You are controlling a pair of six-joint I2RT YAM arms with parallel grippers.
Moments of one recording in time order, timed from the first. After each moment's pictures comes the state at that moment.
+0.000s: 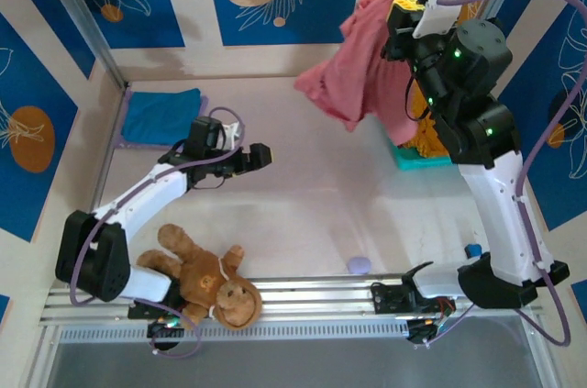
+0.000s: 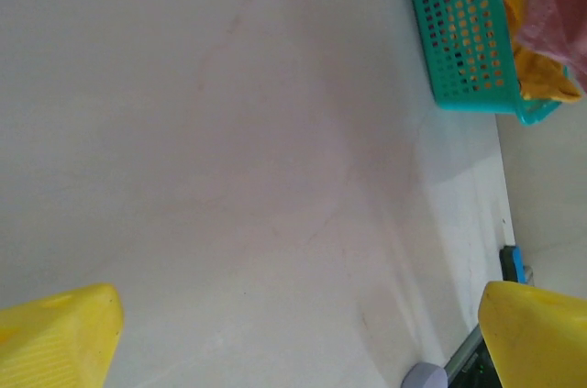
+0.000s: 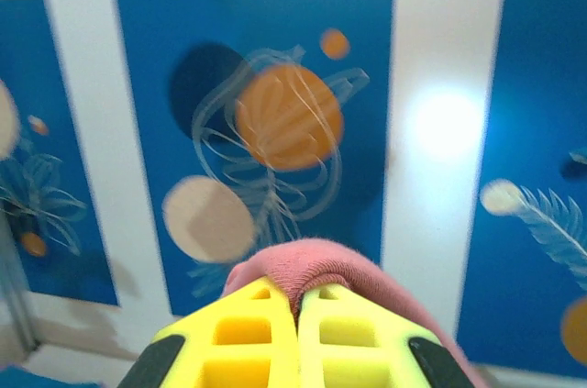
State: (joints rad) left arm -0.36 1.38 0.94 -0.33 0.52 -0.57; right arm 0.50 1.32 1.98 -0.49 0.25 -0.02
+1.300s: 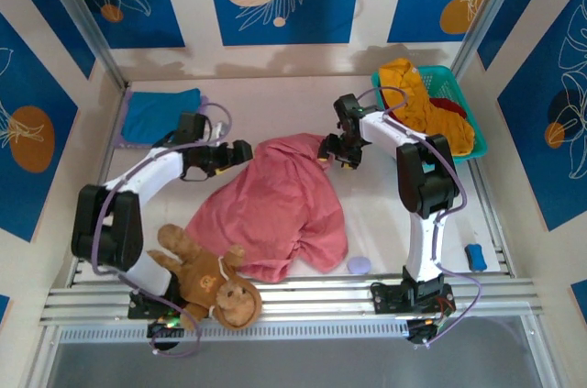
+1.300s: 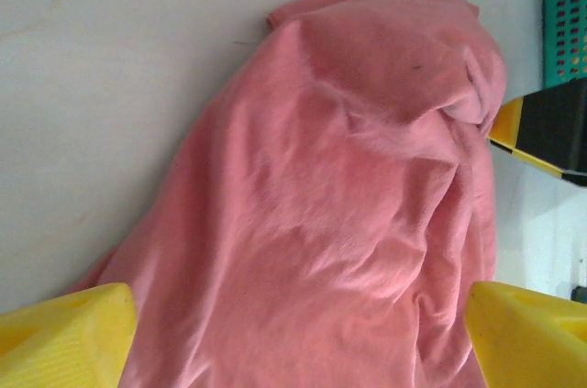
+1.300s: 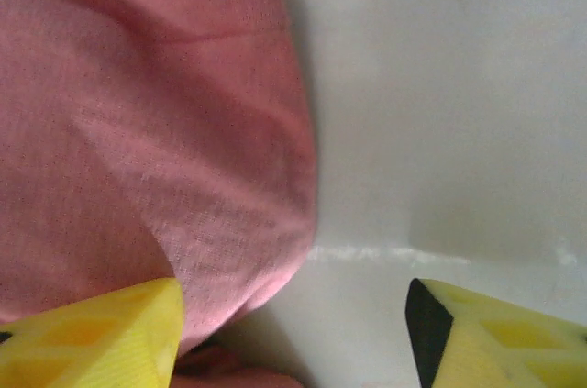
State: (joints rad) left arm -0.25 1.61 1.06 -0.43 0.52 -0.46; right arm 0.33 2.03 1.49 -0.81 -0.23 0.56
